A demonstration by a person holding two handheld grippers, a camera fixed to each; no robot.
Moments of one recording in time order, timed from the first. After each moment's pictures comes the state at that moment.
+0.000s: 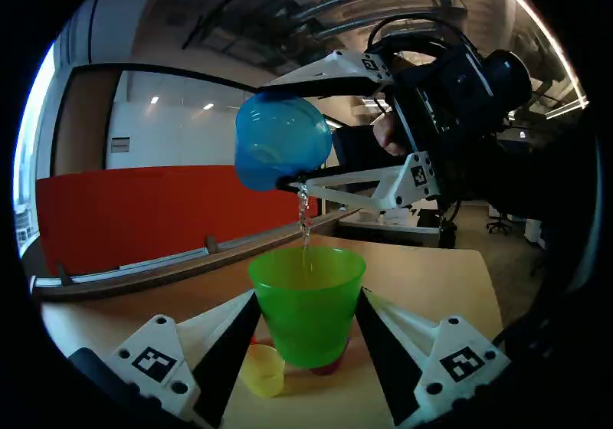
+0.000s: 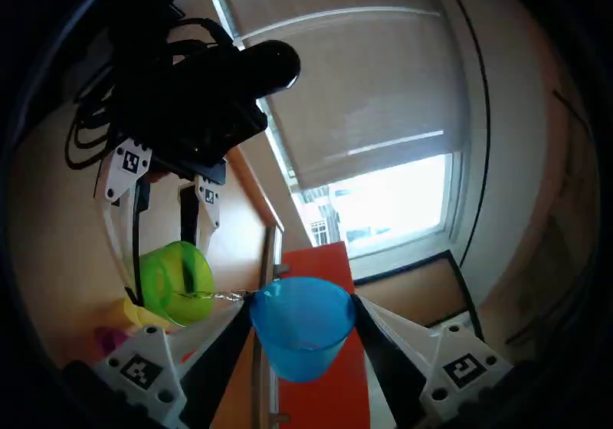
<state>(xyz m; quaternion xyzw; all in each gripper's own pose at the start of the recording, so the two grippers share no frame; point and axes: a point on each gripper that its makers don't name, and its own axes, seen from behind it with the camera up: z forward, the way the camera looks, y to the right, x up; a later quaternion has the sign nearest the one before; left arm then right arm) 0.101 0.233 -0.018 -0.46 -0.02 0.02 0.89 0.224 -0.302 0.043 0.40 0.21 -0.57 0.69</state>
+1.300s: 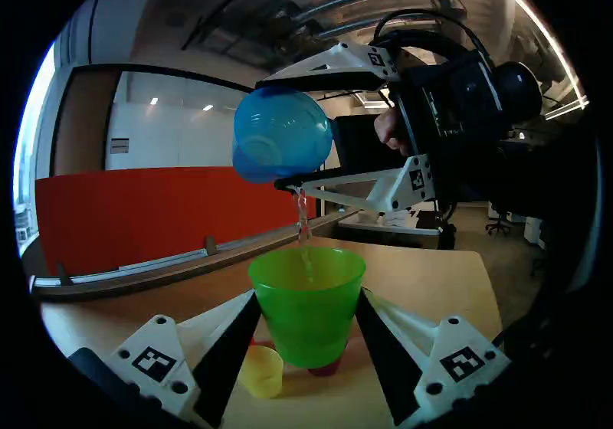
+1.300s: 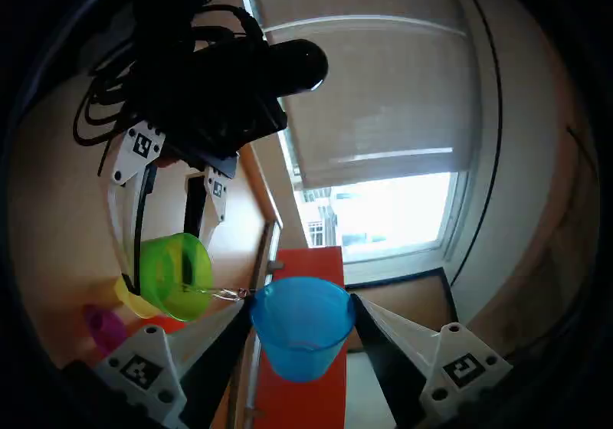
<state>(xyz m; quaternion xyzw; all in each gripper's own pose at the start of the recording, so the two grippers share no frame) 0.102 0.234 -0.019 -0.46 -0.02 0.02 0.89 0.225 -0.304 0.039 0.38 0.23 -0.61 0.65</state>
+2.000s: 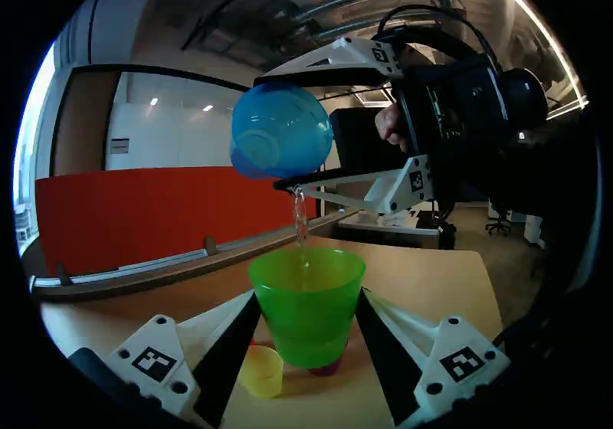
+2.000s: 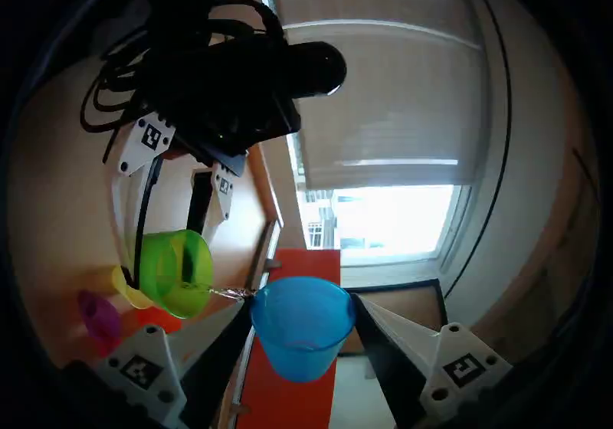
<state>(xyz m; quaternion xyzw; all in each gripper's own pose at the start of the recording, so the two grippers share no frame) 0.102 0.234 -0.019 -0.46 -0.01 0.02 0.89 0.226 -0.310 0.030 0.37 0.24 -0.64 0.63</state>
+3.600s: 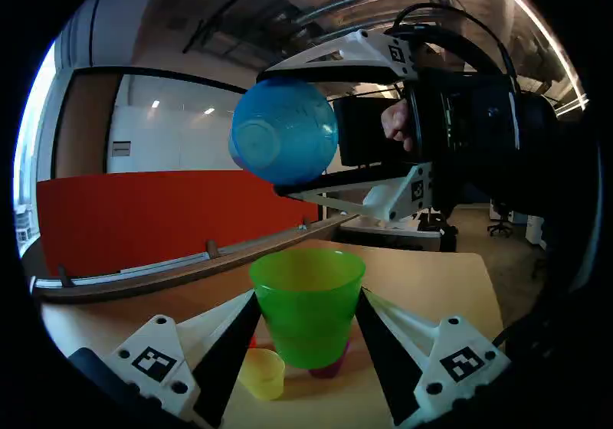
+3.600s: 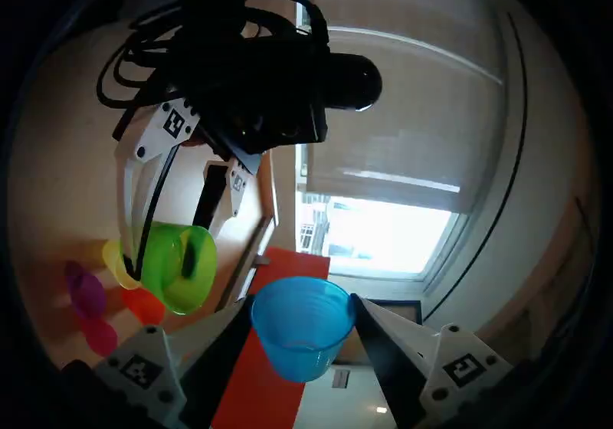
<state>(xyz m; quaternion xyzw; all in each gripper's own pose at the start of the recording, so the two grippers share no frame) 0.107 0.232 -0.018 -0.46 -0.01 0.02 0.89 0.226 -0.314 0.024 0.34 0.28 -0.69 0.58</state>
